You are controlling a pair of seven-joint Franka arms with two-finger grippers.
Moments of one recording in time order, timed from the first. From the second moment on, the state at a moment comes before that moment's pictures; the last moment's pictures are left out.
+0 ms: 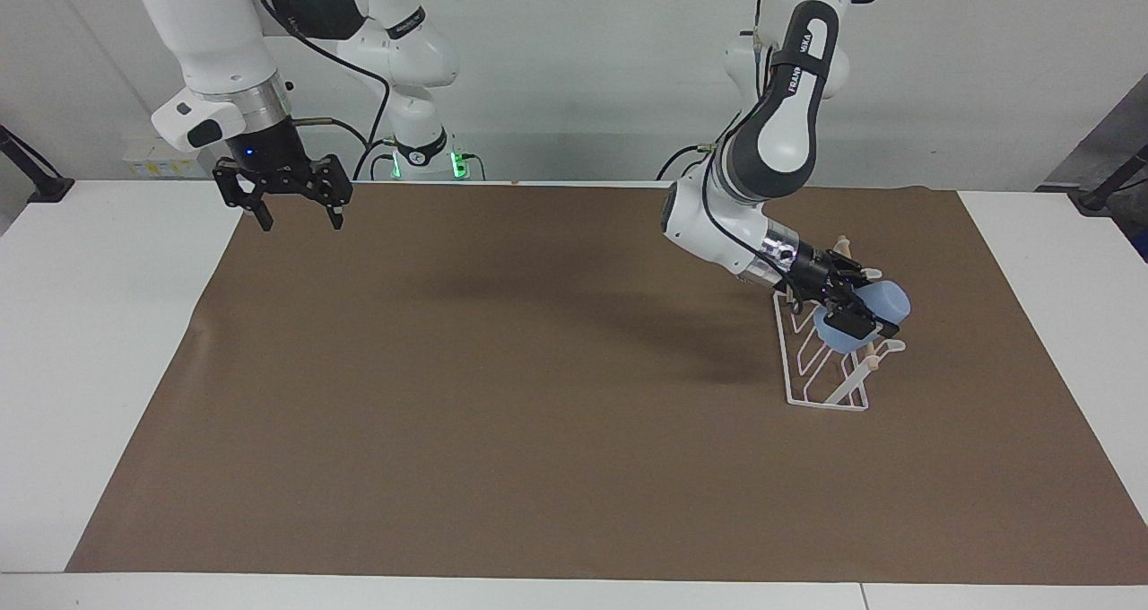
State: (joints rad) left arm -0.47 0.26 -0.04 -1.85 1.30 1.65 0.75; right arm -0.14 -0.09 0.13 -1.75 0.01 1.78 -0.05
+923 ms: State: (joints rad) left arm -0.47 0.15 -0.04 -1.81 1.04 1.61 0.64; right arm -0.14 -0.09 0.13 -1.75 0.01 1.78 -0.05
